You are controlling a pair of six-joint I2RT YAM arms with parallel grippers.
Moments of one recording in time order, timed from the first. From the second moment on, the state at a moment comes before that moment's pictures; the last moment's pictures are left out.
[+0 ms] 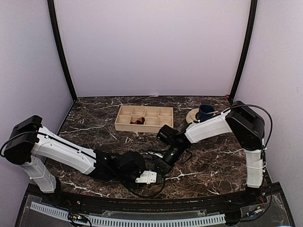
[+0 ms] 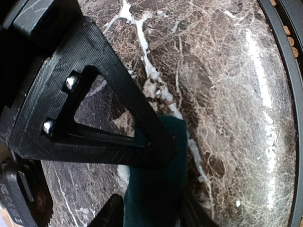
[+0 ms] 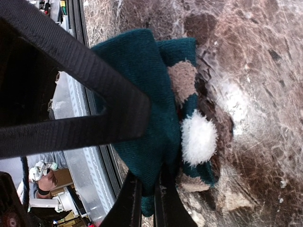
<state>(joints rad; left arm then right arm) -1.28 1.64 0.80 -0.10 -0.20 0.55 0.94 2.07 1.24 -0.51 -0.91 0.03</state>
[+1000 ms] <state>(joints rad) -1.30 1.74 0.88 -0.17 -0.24 0.58 0.92 2.10 1.27 -0.56 -0.98 0.04</state>
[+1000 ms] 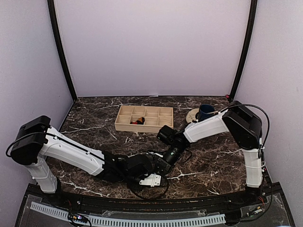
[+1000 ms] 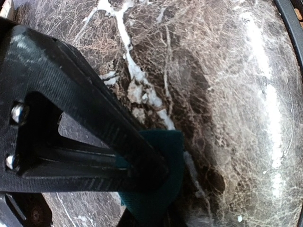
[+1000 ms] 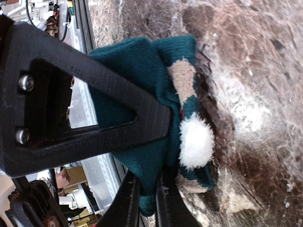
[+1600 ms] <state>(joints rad) -1.20 1.72 0.90 -0.21 -0.06 0.45 0.88 1.98 1.10 -0.40 -1.01 0.16</state>
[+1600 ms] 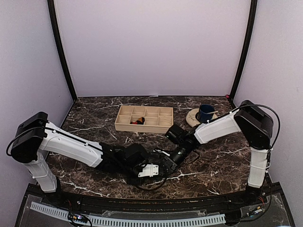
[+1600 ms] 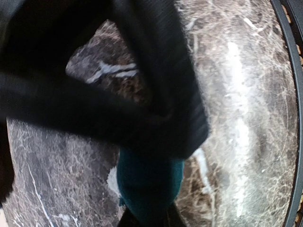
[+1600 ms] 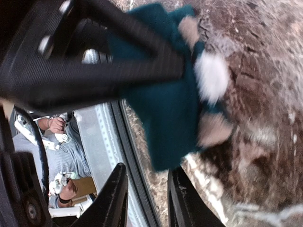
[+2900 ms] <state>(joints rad) -0.79 1.56 1.15 -0.43 0.03 0.32 0.68 2.11 1.73 -0.60 -0.19 0.03</state>
